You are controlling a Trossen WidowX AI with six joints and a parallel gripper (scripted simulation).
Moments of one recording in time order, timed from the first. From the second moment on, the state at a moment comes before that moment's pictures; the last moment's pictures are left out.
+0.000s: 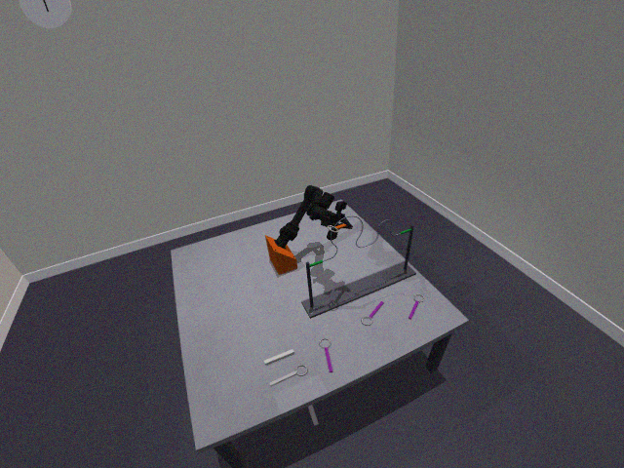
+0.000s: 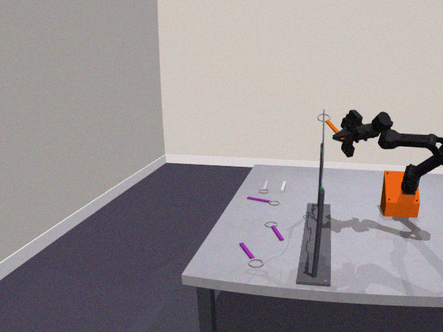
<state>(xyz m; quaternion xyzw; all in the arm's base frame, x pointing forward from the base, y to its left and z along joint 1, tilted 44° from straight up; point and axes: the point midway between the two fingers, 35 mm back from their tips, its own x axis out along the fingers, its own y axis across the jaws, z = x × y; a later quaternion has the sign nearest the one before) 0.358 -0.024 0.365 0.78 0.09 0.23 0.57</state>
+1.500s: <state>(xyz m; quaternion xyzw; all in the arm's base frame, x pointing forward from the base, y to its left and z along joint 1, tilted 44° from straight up) 0.358 -0.030 0.375 0.88 0.04 0.25 0.40</state>
